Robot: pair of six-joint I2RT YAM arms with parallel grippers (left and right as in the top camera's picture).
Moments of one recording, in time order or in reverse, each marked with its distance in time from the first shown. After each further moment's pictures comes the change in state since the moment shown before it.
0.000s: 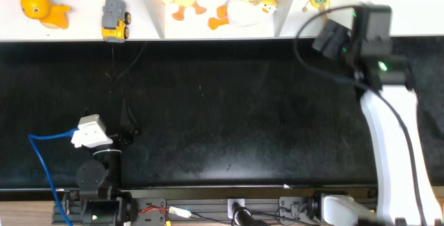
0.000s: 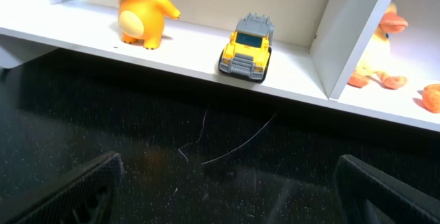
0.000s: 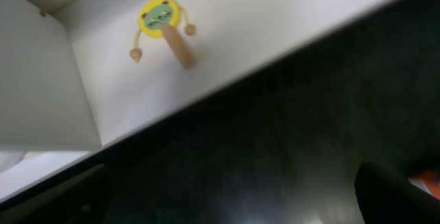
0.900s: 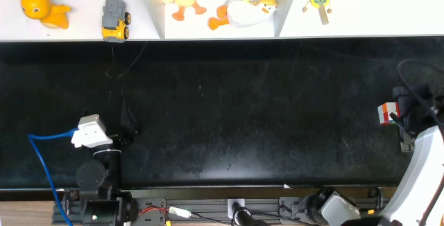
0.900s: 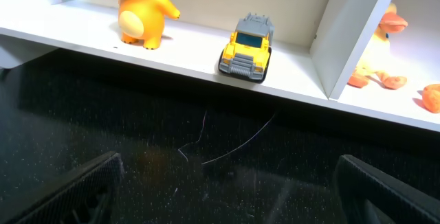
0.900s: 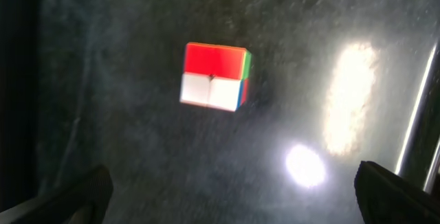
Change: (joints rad) left arm 0.000 0.000 0.000 0.000 0.000 0.000; right arm -0.643 -0.052 -0.193 -0.169 -0.099 0.301
